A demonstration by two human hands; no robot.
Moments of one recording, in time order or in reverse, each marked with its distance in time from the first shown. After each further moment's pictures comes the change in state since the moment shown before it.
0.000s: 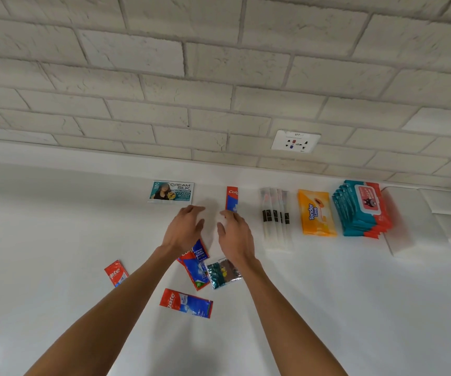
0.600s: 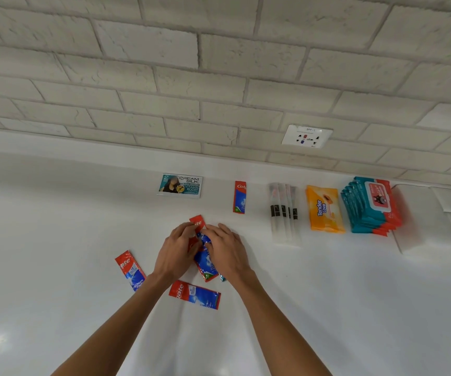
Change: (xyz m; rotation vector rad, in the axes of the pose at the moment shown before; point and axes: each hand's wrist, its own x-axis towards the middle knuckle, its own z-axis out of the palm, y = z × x) left_hand -0.079 -0.037 0.013 -0.050 0.009 -0.052; right_hand -0.041 -0.022 0.031 -0.172 -0.309 -0.164
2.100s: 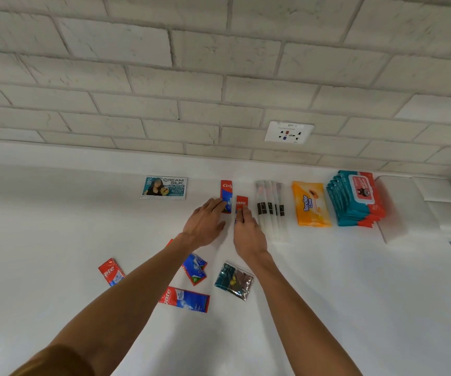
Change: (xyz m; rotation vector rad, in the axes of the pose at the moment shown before) left_hand 0.101 0.078 0.035 0.282 -0.207 0.262; right_hand 0.009 0.078 -0.038 -0.232 0.153 0.207
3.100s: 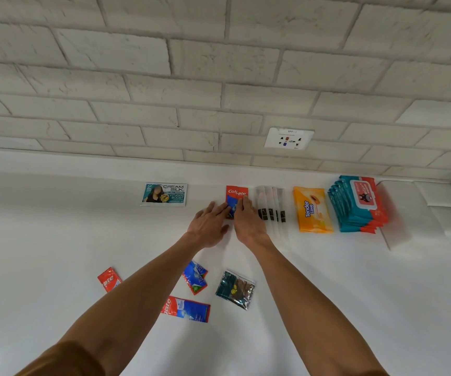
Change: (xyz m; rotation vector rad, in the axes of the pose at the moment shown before) left_hand 0.026 -0.004 0.009 0.069 -0.181 -0.037; right_hand 0.063 0.002 -0.013 0.059 -0.142 0.081
